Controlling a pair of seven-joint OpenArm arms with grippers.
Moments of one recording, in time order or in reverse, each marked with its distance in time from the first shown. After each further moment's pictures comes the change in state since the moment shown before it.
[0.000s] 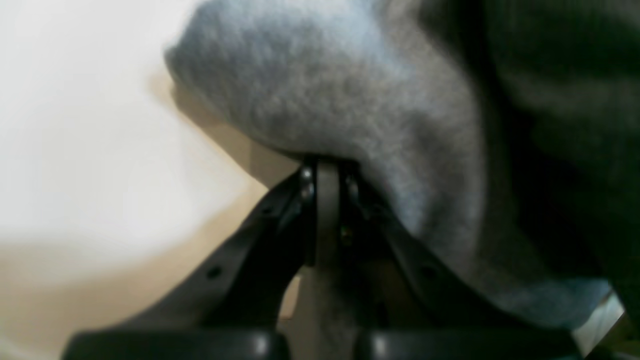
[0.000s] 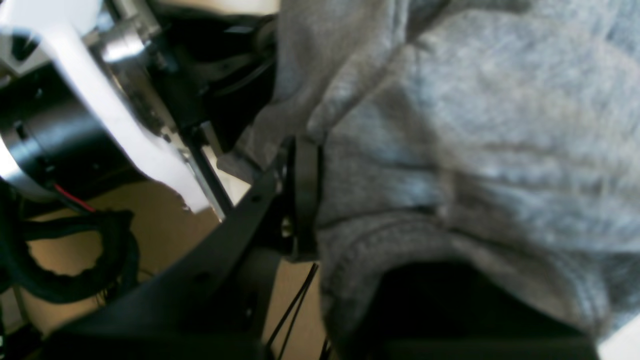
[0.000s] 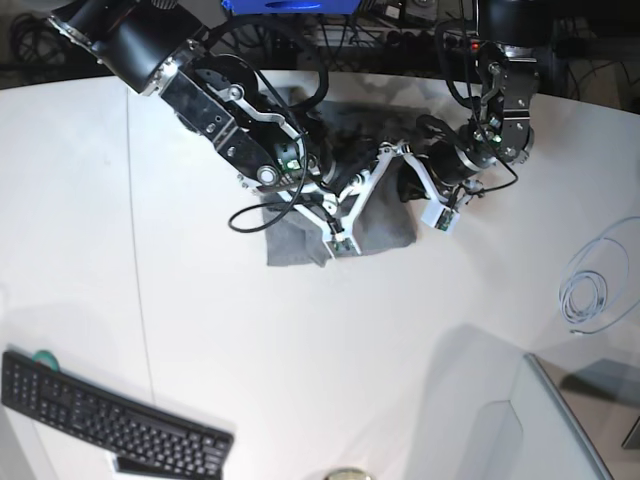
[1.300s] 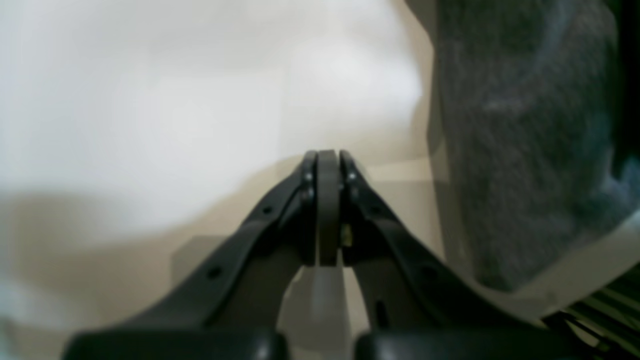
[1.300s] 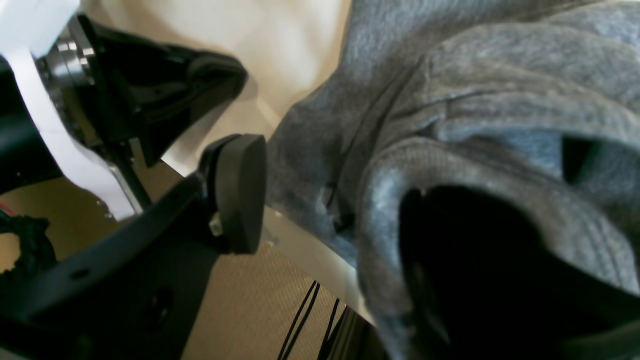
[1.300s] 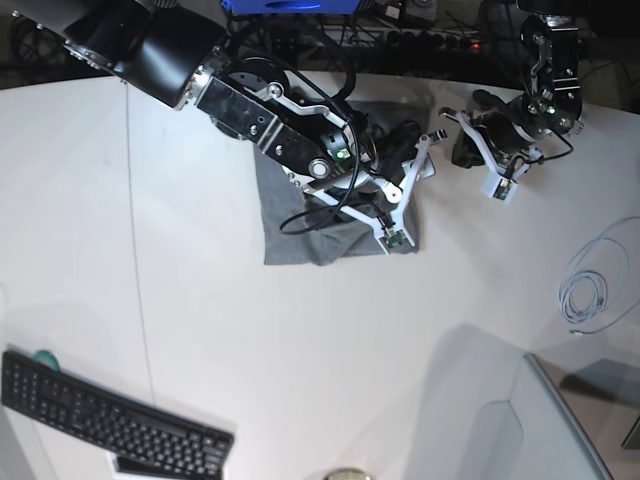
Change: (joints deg) left arm 8.3 -5.4 -9.4 7.6 -0.7 -0.1 8.8; right arm 4.8 -2.7 -9.9 -3.0 -0.2 0.0 4.2
